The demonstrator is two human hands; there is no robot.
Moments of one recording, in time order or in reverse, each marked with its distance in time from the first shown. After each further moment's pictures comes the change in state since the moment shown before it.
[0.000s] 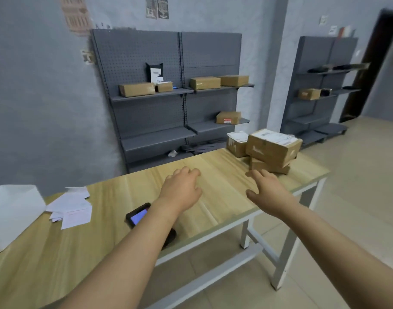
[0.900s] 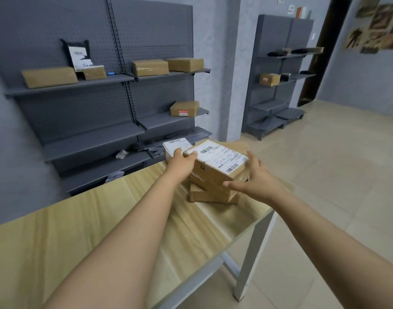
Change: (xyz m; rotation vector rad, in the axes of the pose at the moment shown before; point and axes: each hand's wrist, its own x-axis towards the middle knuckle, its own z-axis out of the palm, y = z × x) left_hand 0.324 0.136 0.112 -0.846 -0.137 -0.394; right_hand 0.181 0.228 -0.009 0.373 -0.014 0.308
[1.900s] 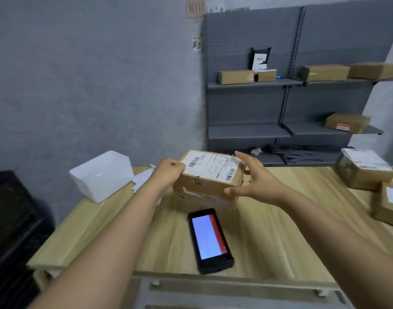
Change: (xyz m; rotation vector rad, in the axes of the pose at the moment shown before) left_hand -0.263 -0.235 -0.363 -0.114 0.657 -0.301; right_hand -0.141 -0.302 0.230 0.235 -0.629 -0.693
